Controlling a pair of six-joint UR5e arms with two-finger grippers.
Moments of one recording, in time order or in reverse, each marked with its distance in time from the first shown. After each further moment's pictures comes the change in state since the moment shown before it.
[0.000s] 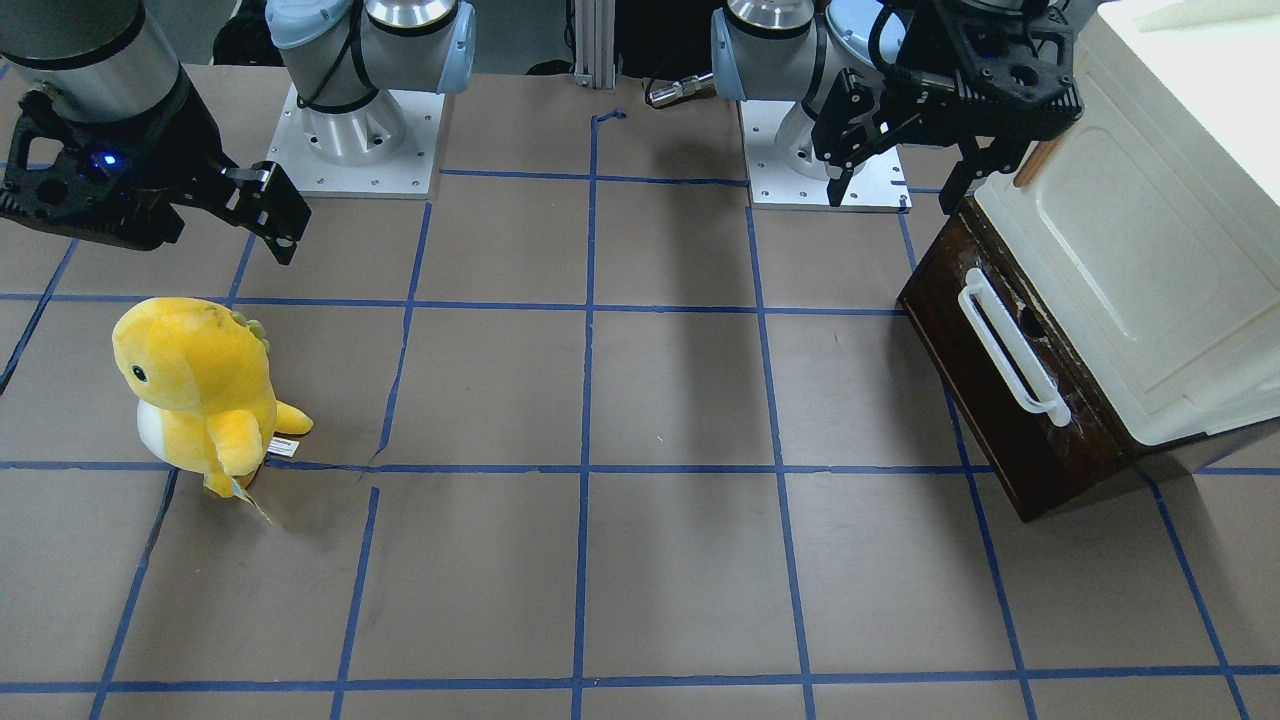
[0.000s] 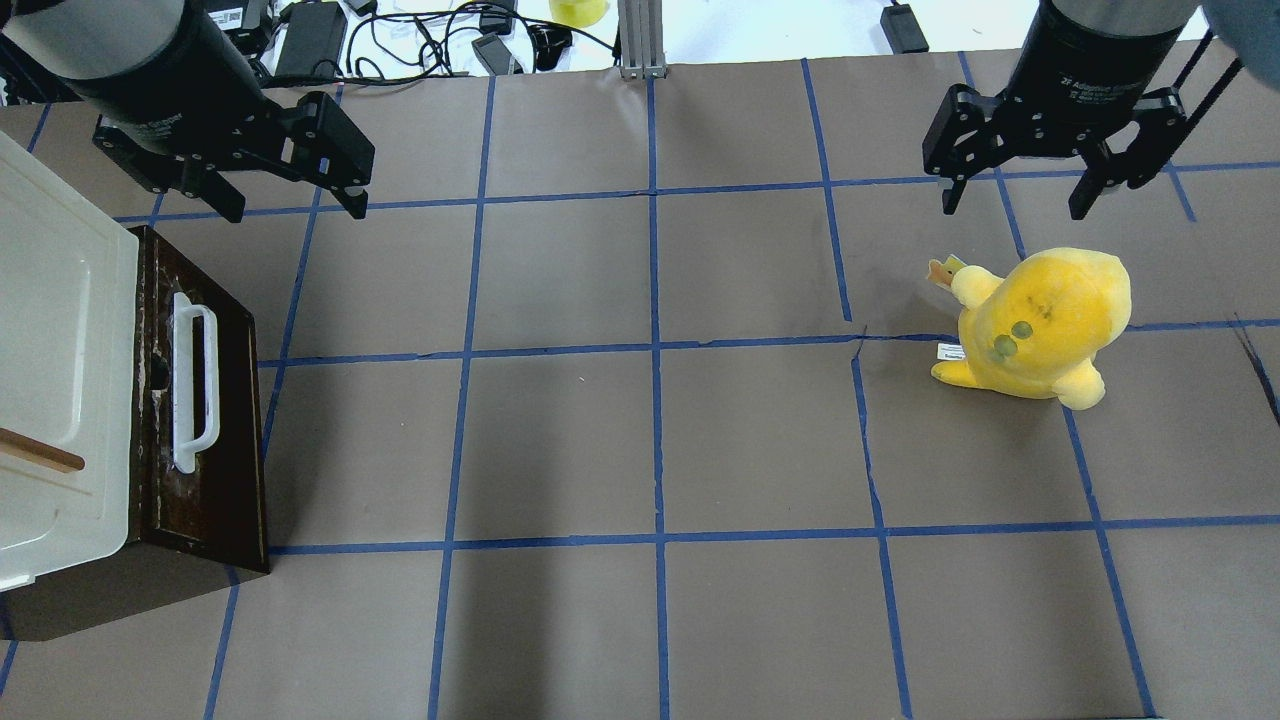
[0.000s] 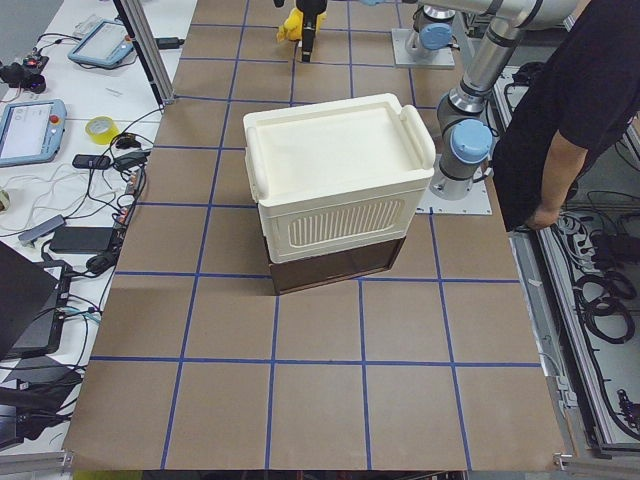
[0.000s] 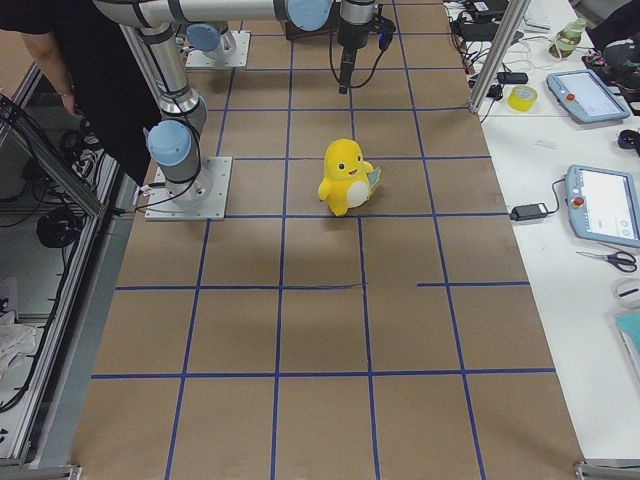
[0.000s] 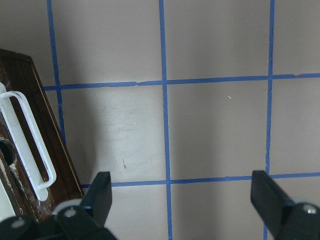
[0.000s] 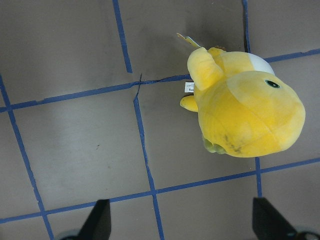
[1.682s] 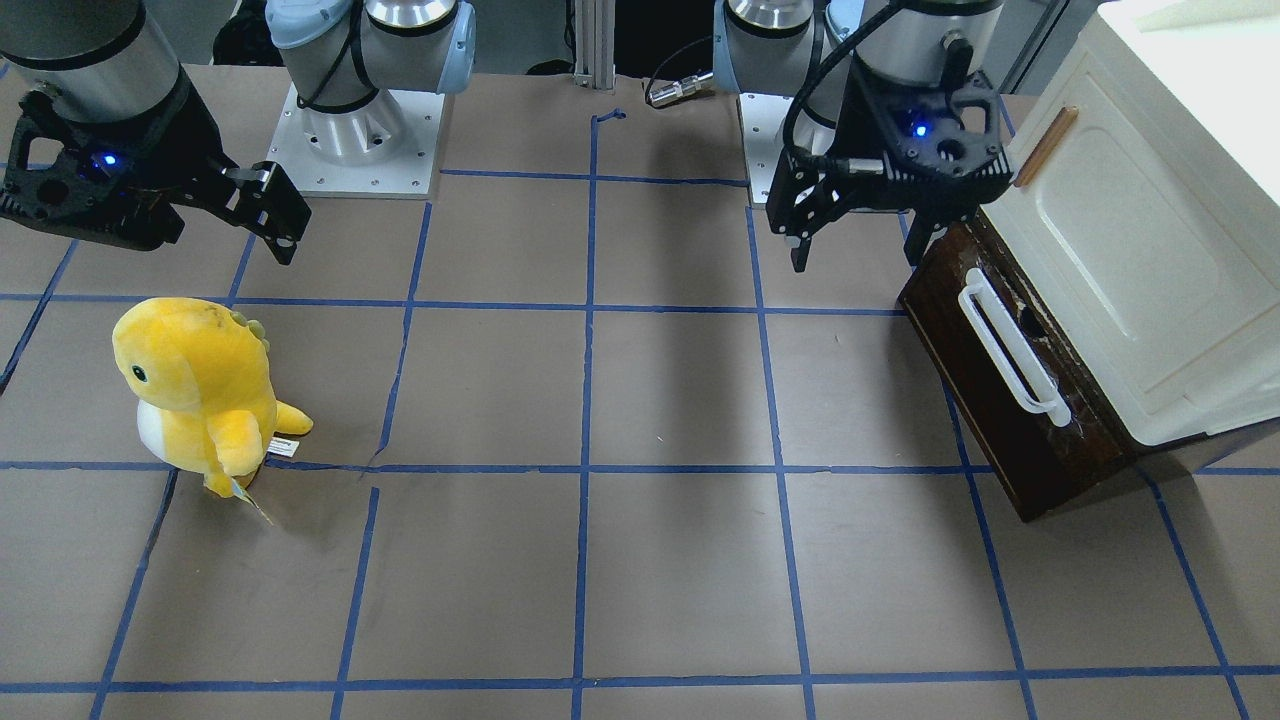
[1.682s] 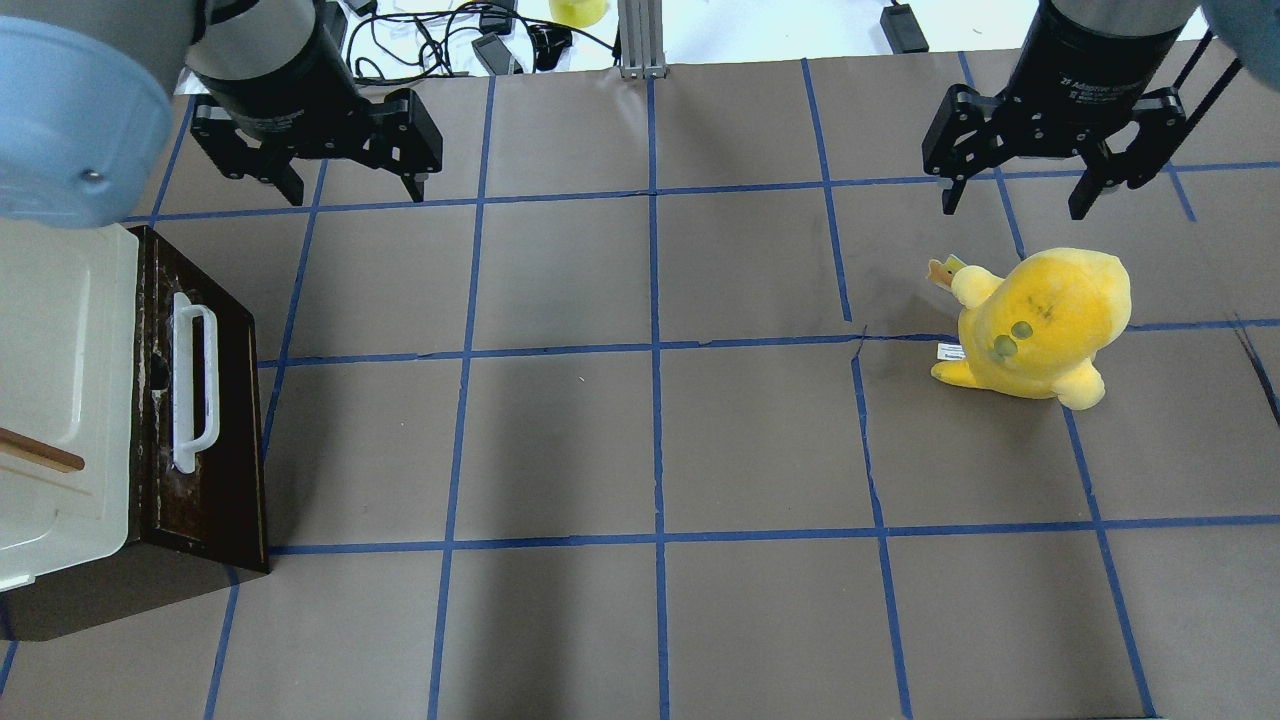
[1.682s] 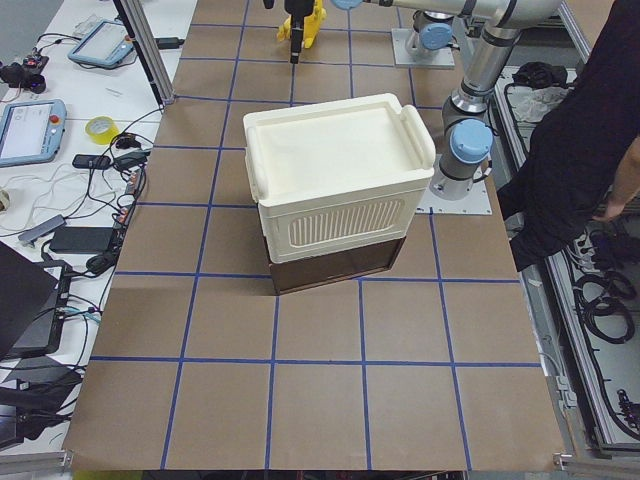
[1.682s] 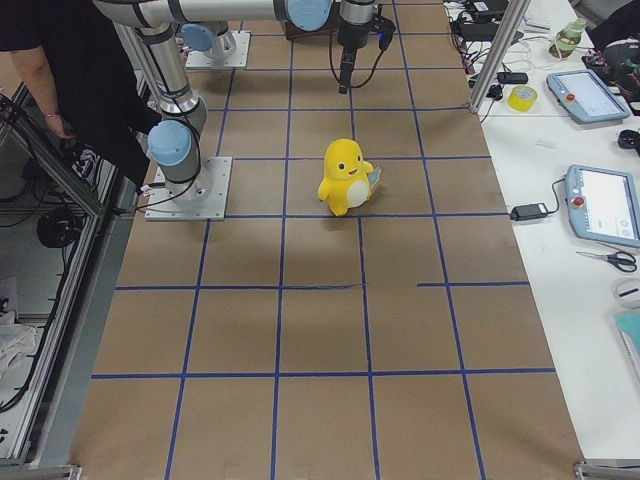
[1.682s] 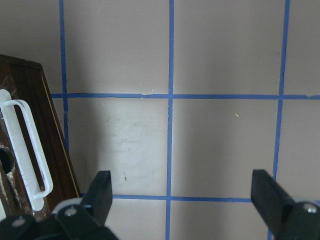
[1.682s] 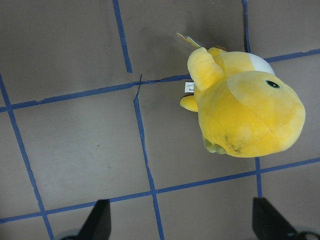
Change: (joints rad) left arm -0.143 -0.134 0.003 0.144 0.171 -0.202; right arm 0.000 0.000 0.000 0.000 0.000 0.000
